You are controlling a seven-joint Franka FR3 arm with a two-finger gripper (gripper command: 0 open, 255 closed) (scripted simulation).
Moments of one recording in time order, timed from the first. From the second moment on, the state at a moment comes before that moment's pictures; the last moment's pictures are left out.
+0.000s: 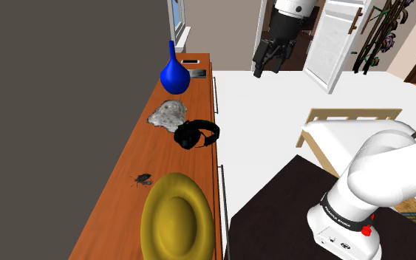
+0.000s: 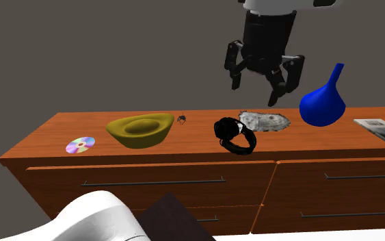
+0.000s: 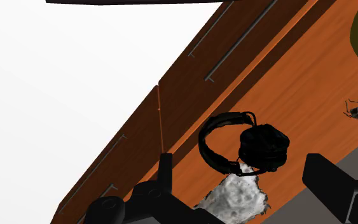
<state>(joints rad) 0.01 -0.74 0.02 -2.29 0.09 1.71 0.07</state>
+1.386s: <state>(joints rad) 0.06 -0.39 0.42 -2.31 0.18 2.09 0.55</state>
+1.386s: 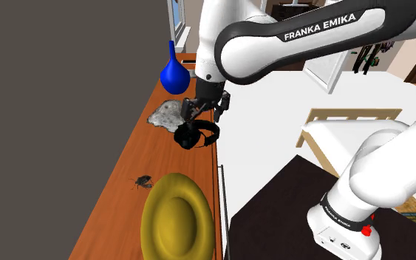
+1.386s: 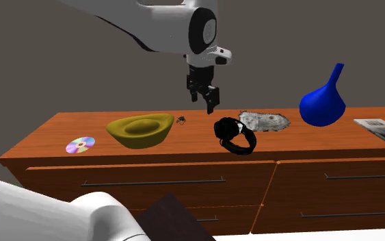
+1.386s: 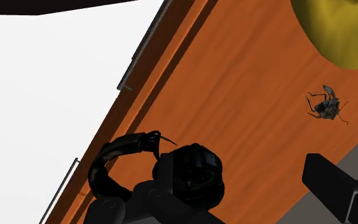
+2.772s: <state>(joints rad) 0.21 0.40 0.58 -1.83 -0.31 2.26 1.22</state>
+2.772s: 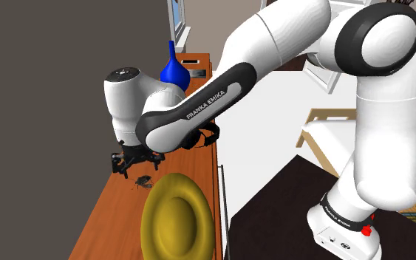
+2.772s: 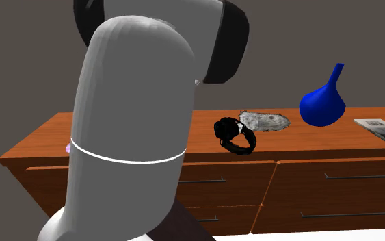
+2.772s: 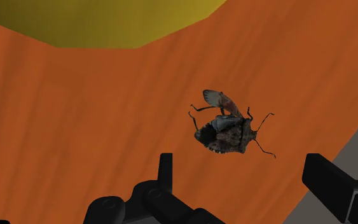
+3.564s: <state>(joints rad) 0.24 0.46 0.56 -1.83 -0.36 2.32 1.25</state>
